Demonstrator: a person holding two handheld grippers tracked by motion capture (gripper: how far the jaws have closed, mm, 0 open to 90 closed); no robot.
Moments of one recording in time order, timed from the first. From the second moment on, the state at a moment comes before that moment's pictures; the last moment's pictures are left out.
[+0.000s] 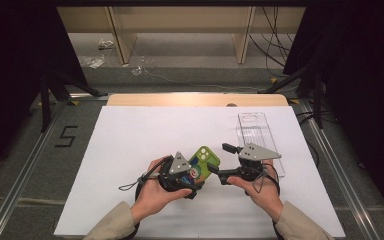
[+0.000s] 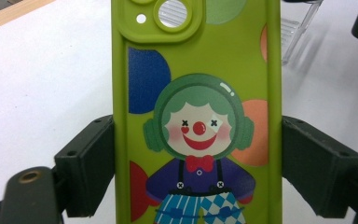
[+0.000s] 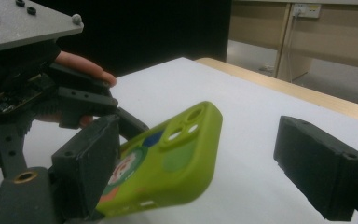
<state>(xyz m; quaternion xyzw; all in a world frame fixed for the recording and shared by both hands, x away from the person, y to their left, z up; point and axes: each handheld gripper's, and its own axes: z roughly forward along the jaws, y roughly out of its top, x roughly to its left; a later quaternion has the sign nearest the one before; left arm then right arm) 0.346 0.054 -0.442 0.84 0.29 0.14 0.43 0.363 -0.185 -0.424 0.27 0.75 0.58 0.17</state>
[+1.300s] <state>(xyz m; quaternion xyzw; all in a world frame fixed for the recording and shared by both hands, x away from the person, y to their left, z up) 0.343 0.046 -0.444 0.85 0.28 0.14 0.43 0.387 -0.168 -0.434 0.30 0.76 0.56 0.14</state>
